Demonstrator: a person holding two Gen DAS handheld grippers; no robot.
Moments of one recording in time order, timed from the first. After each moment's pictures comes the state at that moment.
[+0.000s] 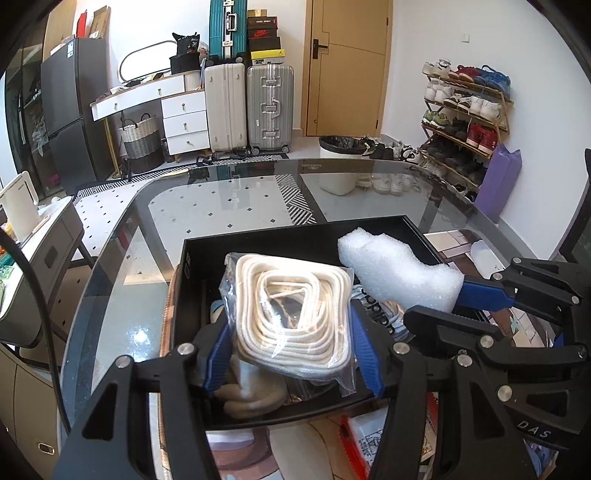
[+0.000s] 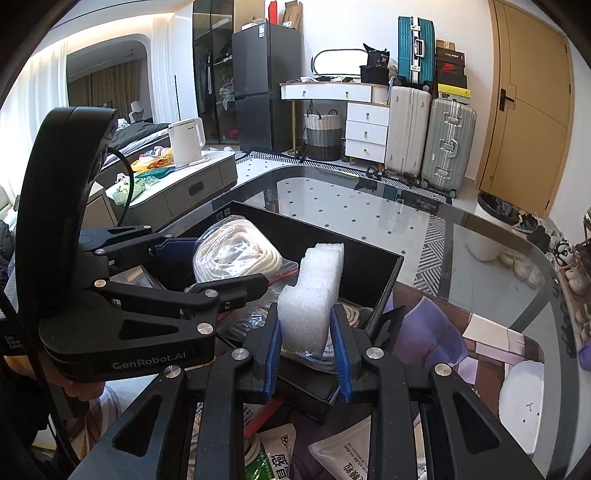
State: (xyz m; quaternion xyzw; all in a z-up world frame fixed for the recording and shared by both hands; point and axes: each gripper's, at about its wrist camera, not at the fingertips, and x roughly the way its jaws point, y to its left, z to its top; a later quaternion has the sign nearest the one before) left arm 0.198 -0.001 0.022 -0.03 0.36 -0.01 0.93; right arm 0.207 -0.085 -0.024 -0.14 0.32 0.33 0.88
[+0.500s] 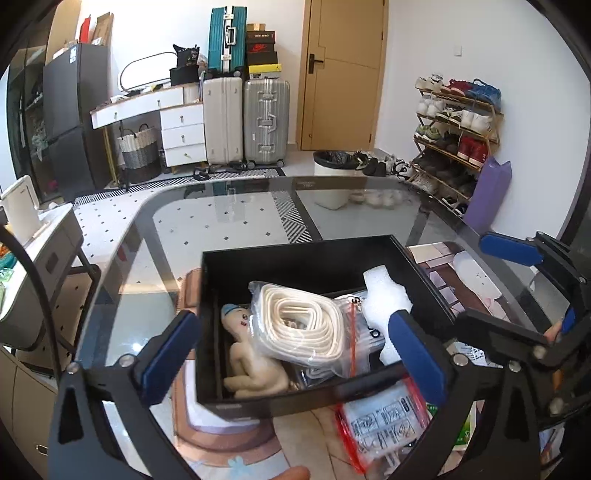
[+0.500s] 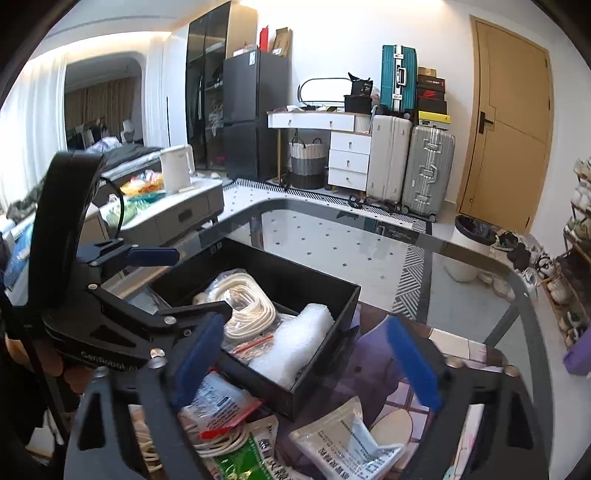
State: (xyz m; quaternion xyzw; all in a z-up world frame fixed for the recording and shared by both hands) left arm 0.170 0.008 0.046 -0.03 0.33 -0.02 0.94; right arm 0.185 -0.113 0.004 -0.12 0.26 0.31 0.91
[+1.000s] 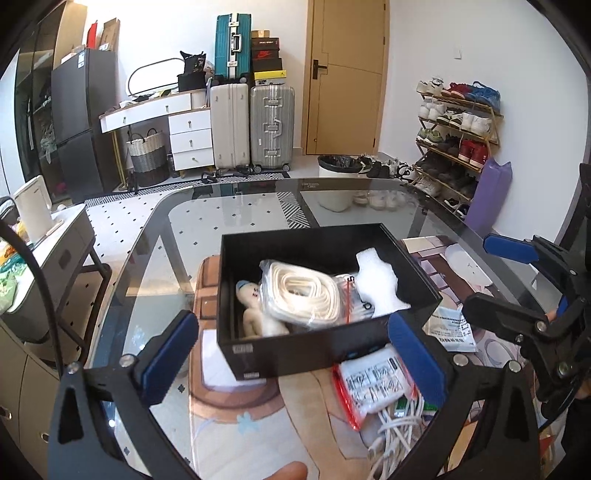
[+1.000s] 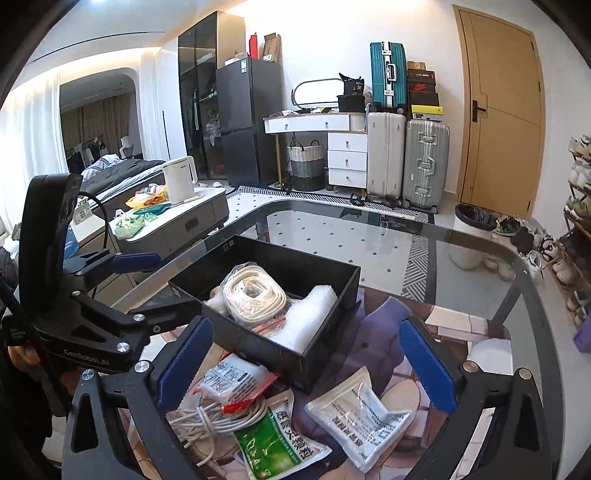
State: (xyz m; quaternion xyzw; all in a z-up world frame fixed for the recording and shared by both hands) left arm 0.127 0.010 0.053 -0.03 0.33 -0.01 0.94; right arm 0.158 -0.136 0.004 -0.09 0.27 0.31 0.91
